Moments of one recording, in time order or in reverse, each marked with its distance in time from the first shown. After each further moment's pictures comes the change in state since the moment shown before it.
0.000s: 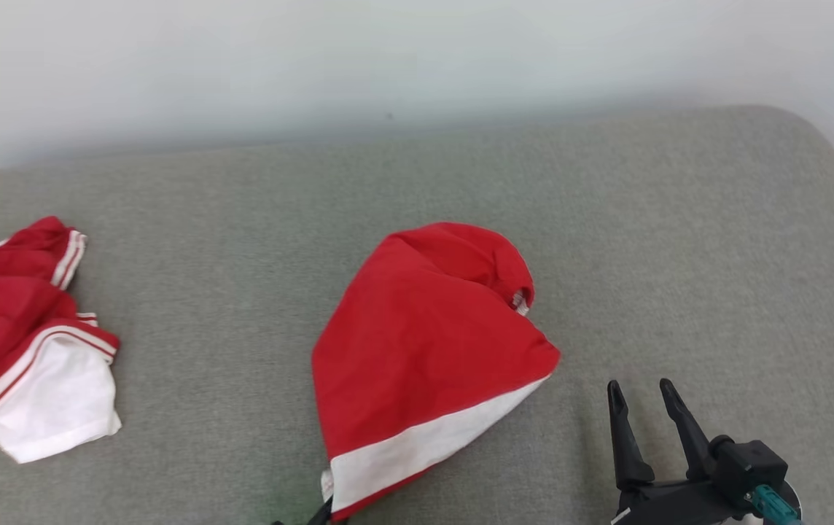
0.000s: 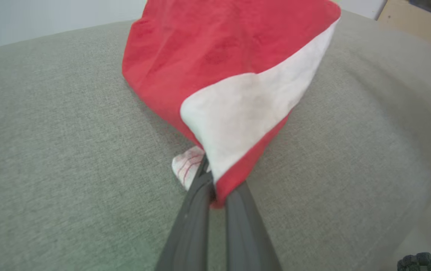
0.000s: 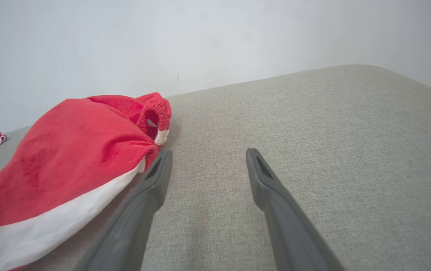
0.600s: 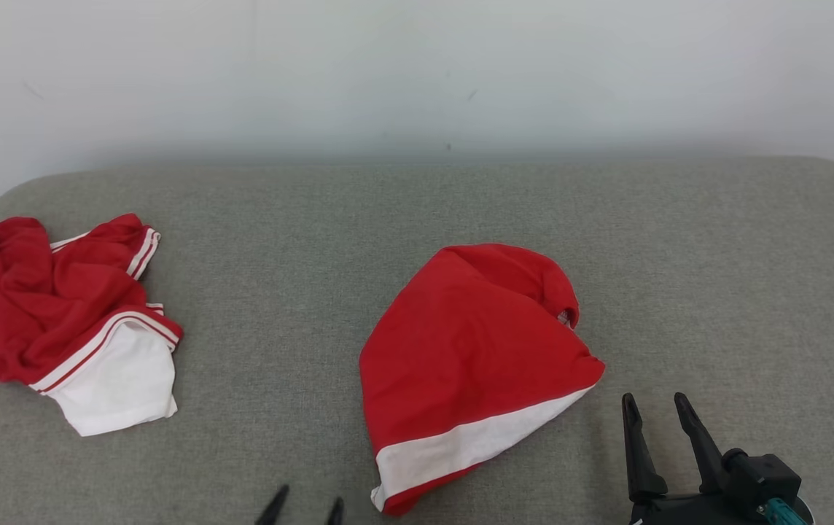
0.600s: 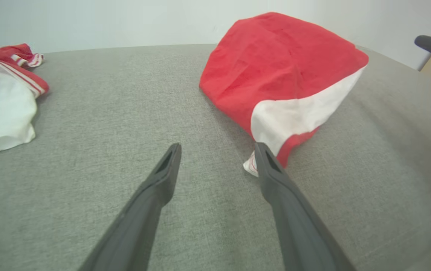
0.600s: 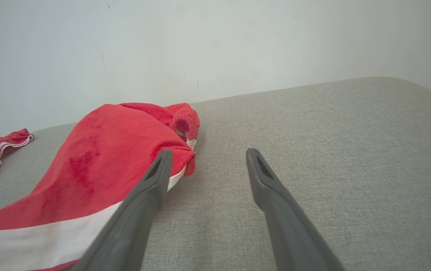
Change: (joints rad) left arm 0.160 -0.023 0.099 -0.182 -0.027 0.039 0.000; right arm 0.036 0.000 -0.031 -0.004 -0.003 0.000 0.000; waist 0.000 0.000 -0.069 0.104
